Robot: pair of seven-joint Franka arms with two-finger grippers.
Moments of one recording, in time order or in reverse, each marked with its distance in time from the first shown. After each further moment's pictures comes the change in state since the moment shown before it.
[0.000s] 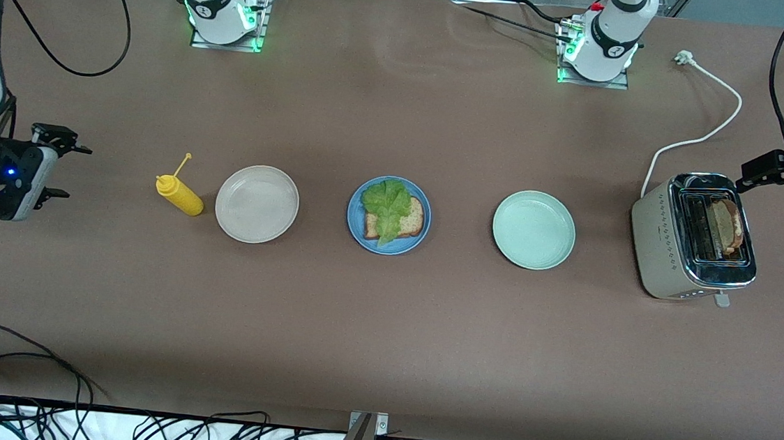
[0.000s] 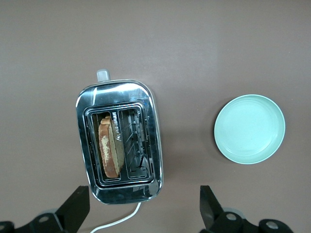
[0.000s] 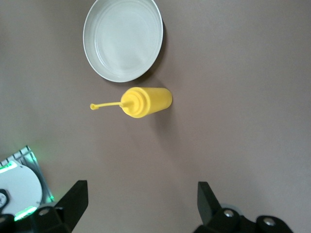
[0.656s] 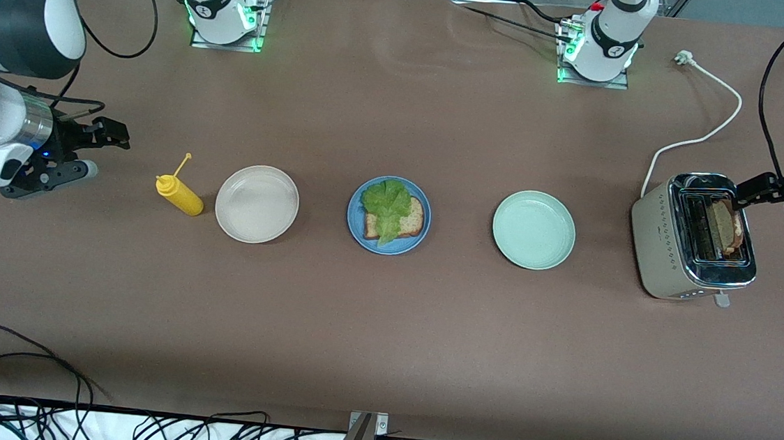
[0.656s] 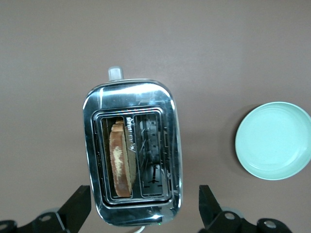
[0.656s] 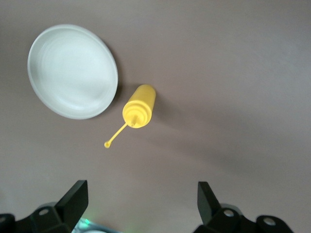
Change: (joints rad) left arm -0.001 0.013 0.063 -0.148 0.000 0.181 0.024; right arm 0.153 -0.189 0.003 -0.180 -0.125 0.079 0.897
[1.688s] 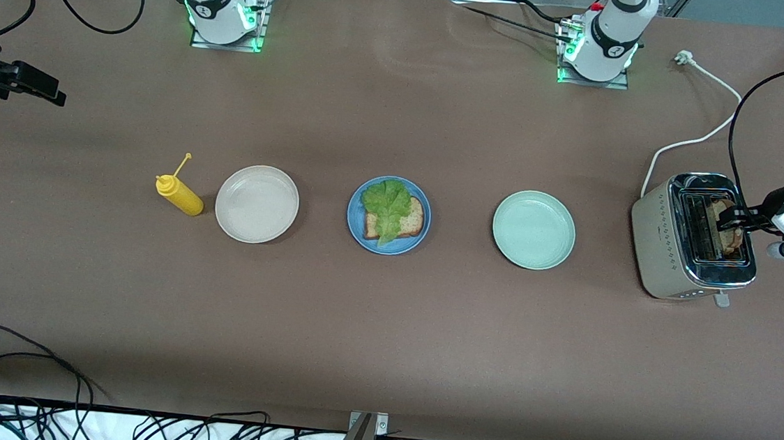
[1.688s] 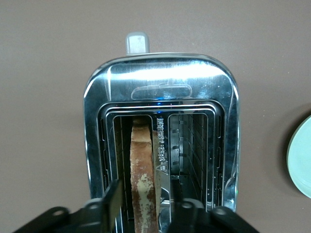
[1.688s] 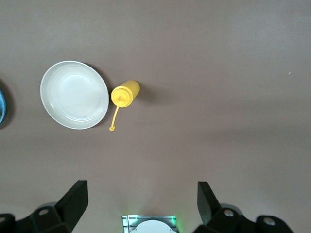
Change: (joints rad) left arm 0.007 0.137 0.071 -0.116 0.000 0.185 0.020; right arm -0.004 -0.168 -0.123 0.055 0.069 -0.158 0.269
